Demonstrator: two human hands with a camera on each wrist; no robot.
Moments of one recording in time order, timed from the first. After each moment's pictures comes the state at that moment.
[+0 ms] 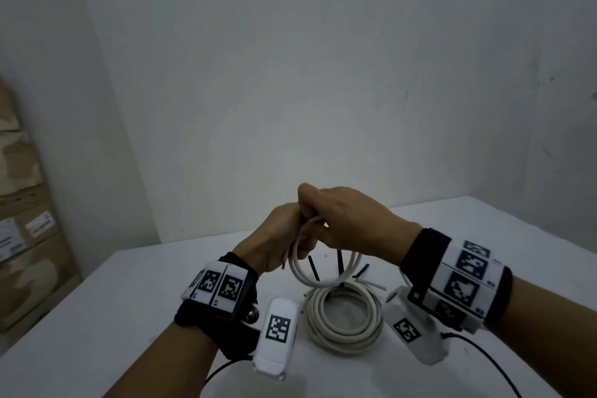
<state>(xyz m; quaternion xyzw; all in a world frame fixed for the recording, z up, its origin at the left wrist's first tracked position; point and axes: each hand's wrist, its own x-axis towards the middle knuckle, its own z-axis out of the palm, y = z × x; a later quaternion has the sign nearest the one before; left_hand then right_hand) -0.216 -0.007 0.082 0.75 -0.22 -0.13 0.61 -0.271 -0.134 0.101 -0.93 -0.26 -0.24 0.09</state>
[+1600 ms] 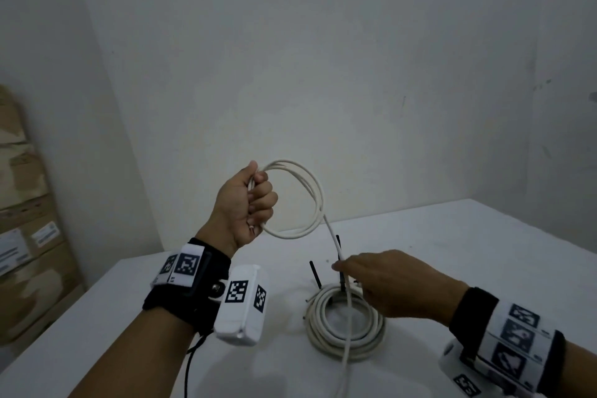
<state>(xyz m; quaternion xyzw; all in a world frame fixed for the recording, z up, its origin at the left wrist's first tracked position) -0.183 0.031 0.122 0.46 -0.18 -0.20 0.85 -0.282 -0.187 0.018 -0.95 -0.25 -0.17 -0.05</state>
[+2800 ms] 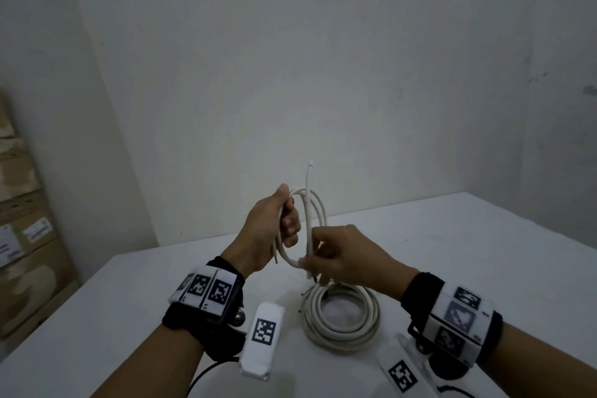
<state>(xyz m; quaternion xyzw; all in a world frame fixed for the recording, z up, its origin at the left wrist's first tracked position) -0.203 0.001 0.078 0.64 -0.21 -0.10 0.73 -0.266 -0.146 0.037 -0.88 -0.21 -0.14 0.40</state>
